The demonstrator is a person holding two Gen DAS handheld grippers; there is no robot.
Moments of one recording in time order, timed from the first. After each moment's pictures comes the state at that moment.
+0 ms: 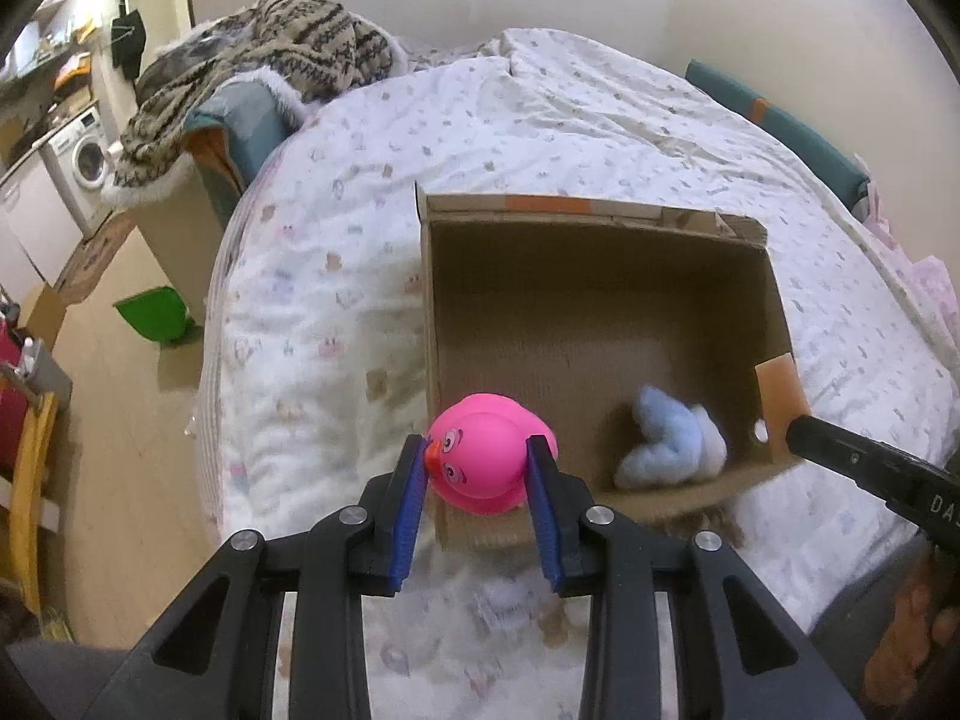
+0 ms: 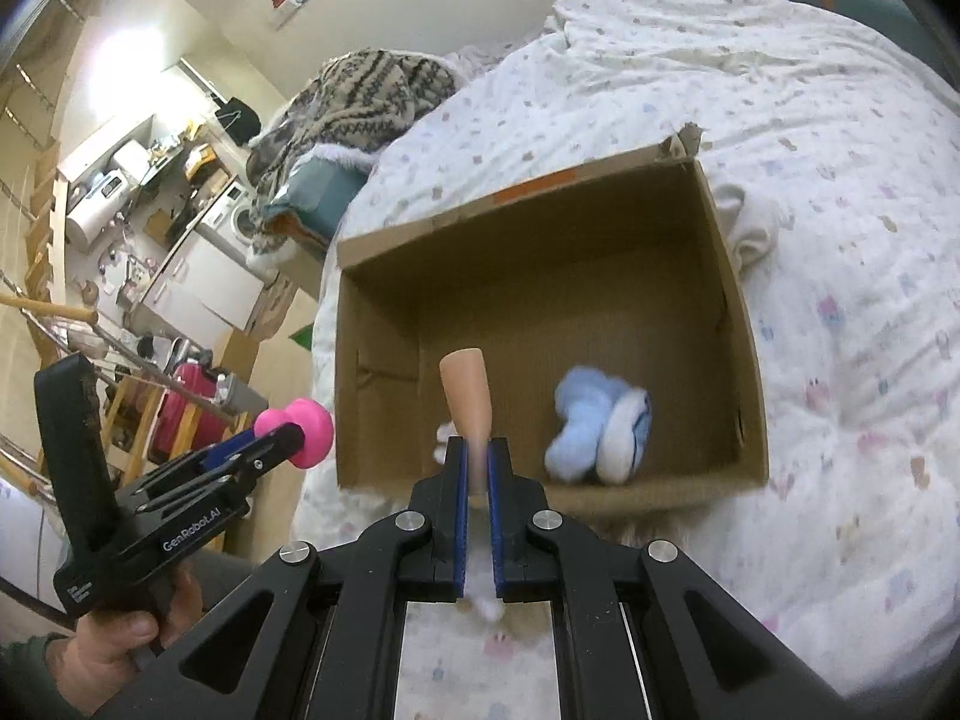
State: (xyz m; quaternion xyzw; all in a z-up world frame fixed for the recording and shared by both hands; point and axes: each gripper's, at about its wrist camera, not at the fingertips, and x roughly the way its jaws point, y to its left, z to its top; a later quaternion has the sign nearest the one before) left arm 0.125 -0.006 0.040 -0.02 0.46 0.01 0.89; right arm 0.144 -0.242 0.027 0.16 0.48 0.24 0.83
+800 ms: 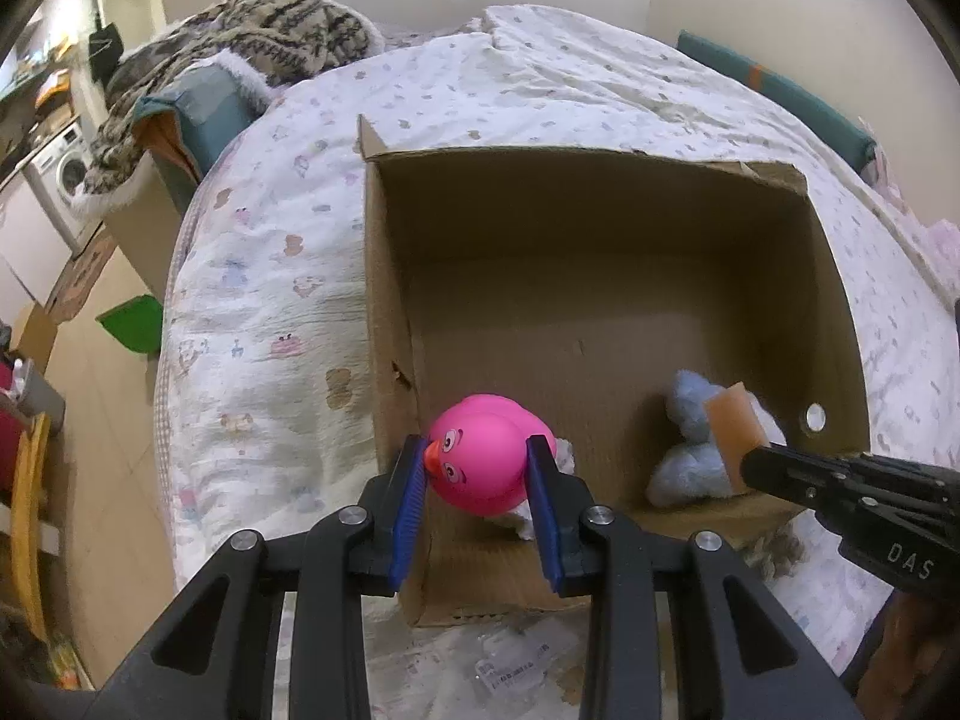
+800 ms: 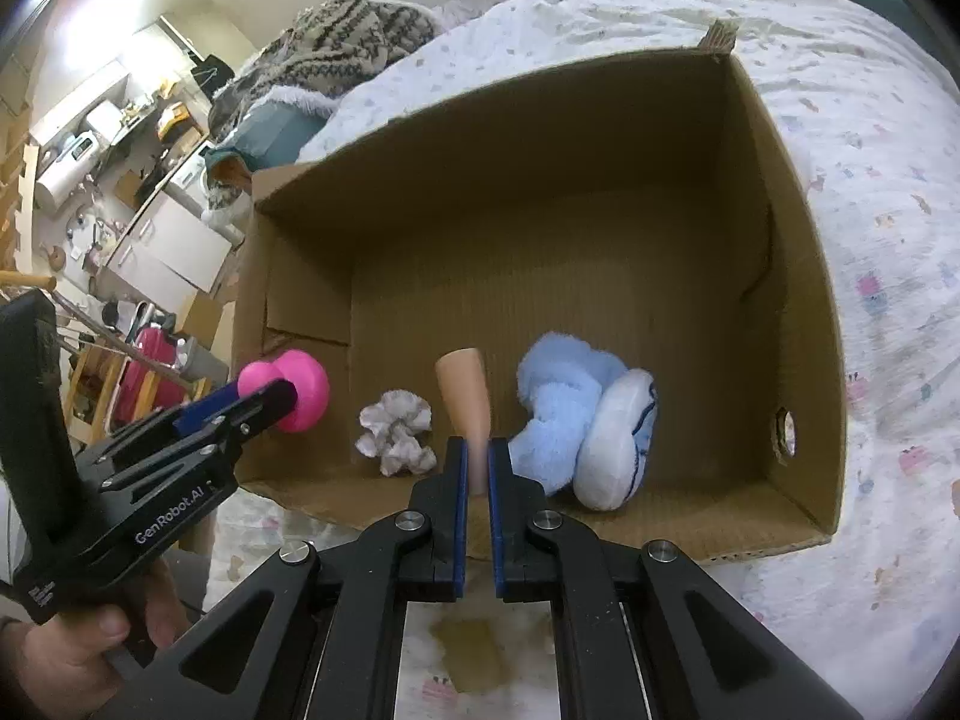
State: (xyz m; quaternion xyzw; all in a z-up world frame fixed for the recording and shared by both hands) left arm 0.158 -0.019 -0.024 0.01 0.47 0.00 0.88; right arm 0.174 -0.212 -0.042 0.12 0.52 0.23 0.81
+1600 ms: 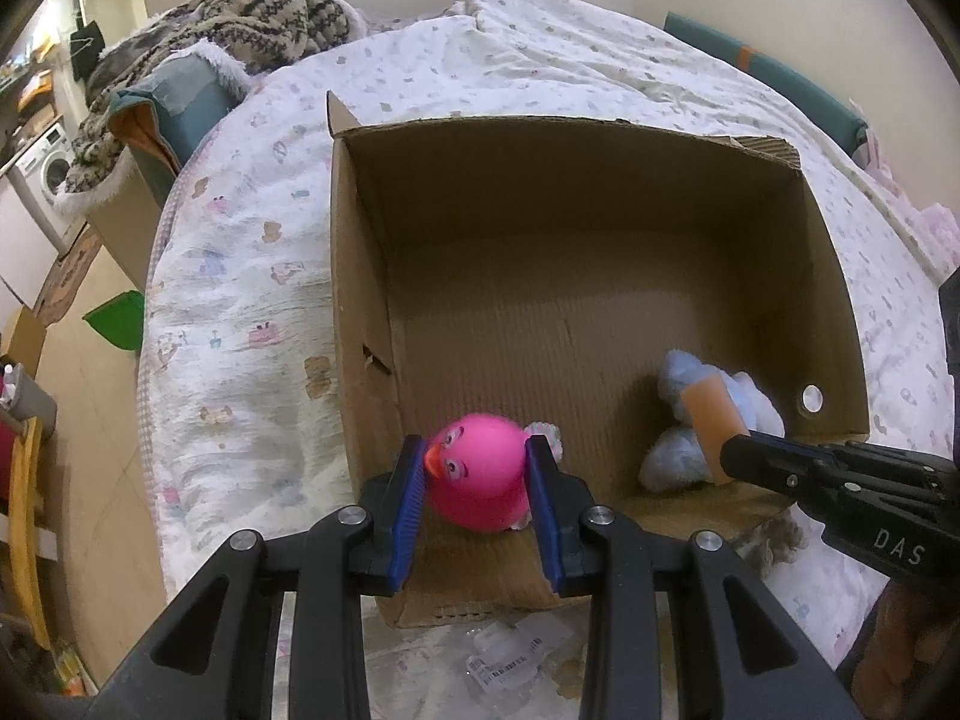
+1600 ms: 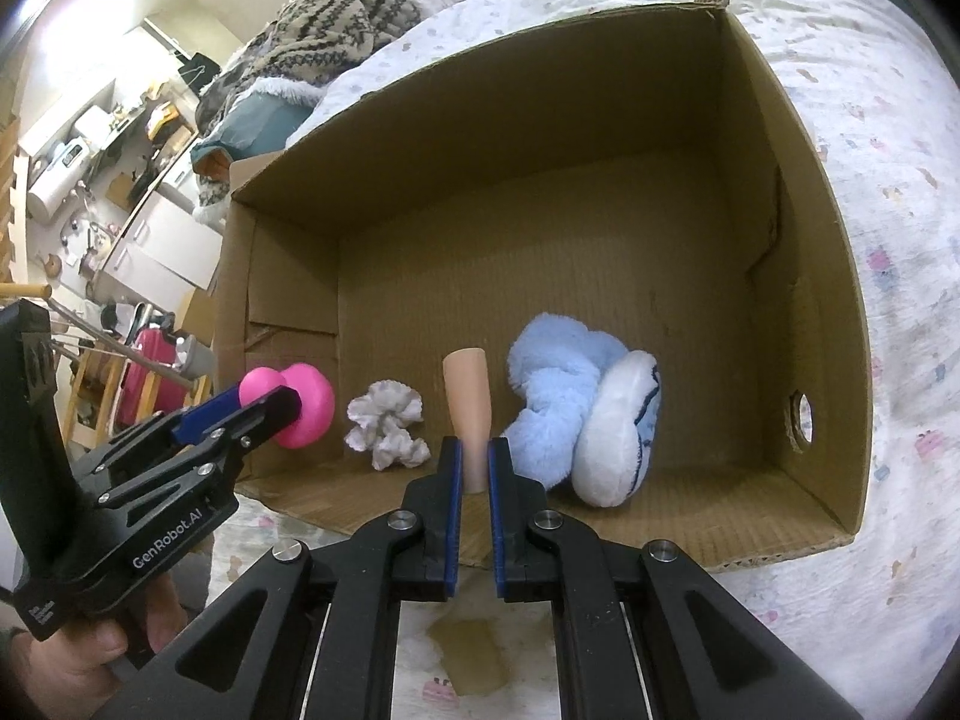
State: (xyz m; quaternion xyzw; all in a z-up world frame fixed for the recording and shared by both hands) left arm 0.163 -0.019 -0.031 0.01 0.49 -0.02 0.87; right arm 0.179 -0.213 -0.053 0.13 0.54 0.23 0.80
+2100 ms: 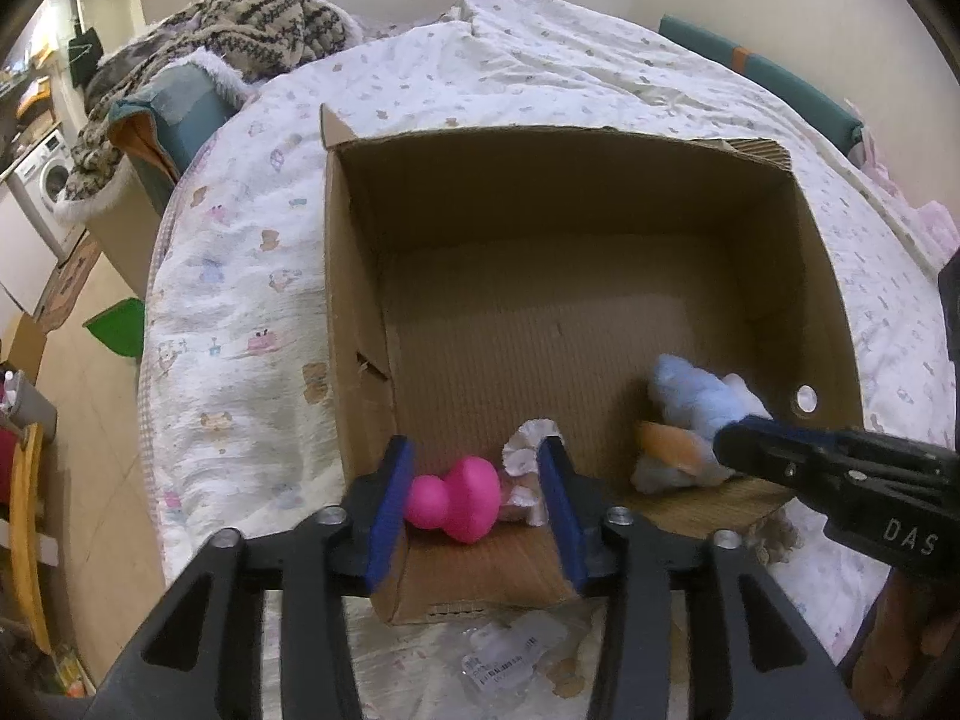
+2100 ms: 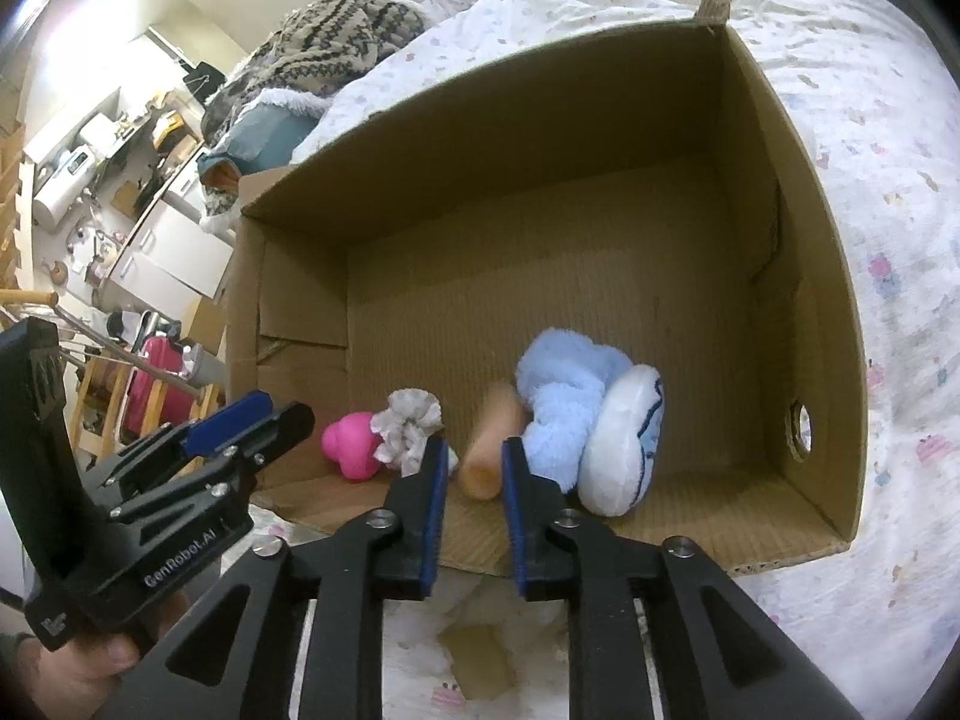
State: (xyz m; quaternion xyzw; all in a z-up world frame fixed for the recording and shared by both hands) left arm 0.160 -0.025 -0.029 0.01 0.48 -0.02 0.88; right arm 0.178 -0.216 -0.045 0.13 0.52 0.23 0.81
